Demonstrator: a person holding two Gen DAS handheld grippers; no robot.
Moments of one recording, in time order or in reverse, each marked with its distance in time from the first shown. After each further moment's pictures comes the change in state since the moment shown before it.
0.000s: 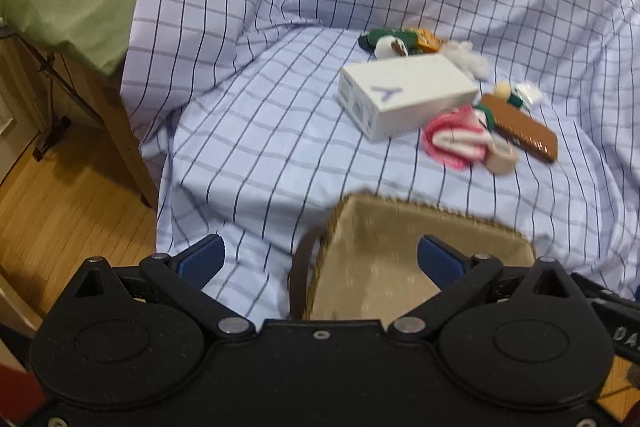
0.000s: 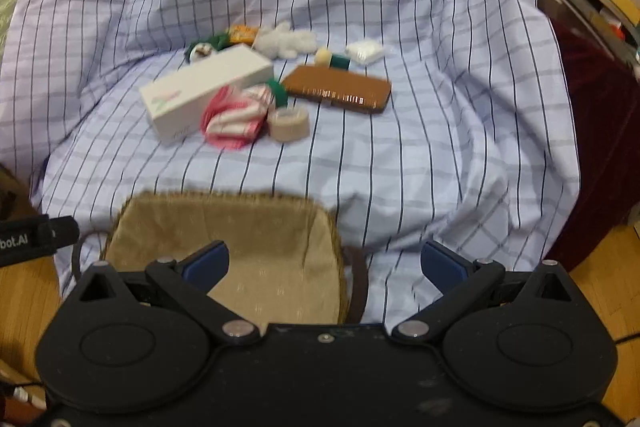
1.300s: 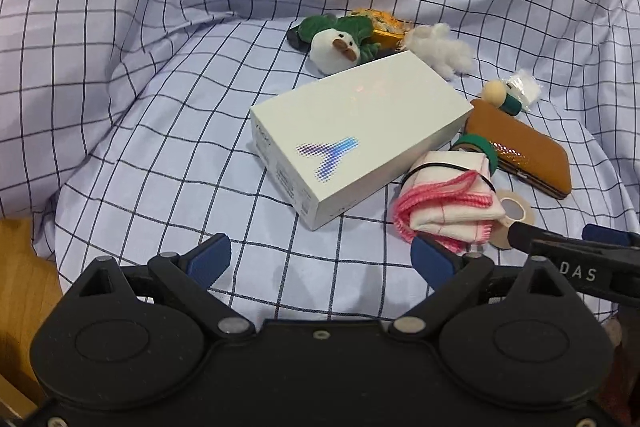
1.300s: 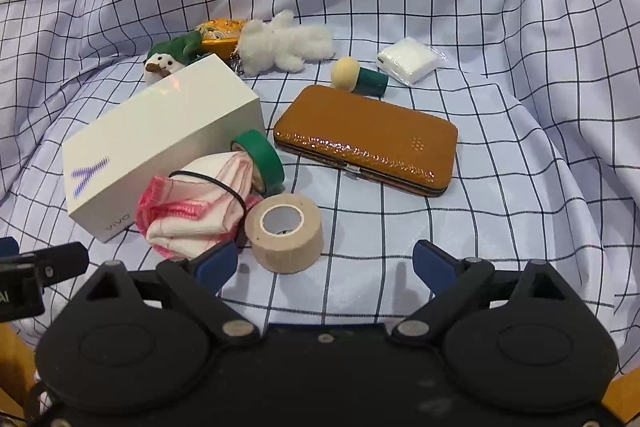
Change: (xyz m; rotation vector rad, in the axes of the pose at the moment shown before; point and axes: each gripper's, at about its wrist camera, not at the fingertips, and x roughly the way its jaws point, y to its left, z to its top) left arm 0.128 -0.043 0.091 0.119 0.112 -0.128; right arm 0.172 0.013 0.116 -0.019 0.091 0.036
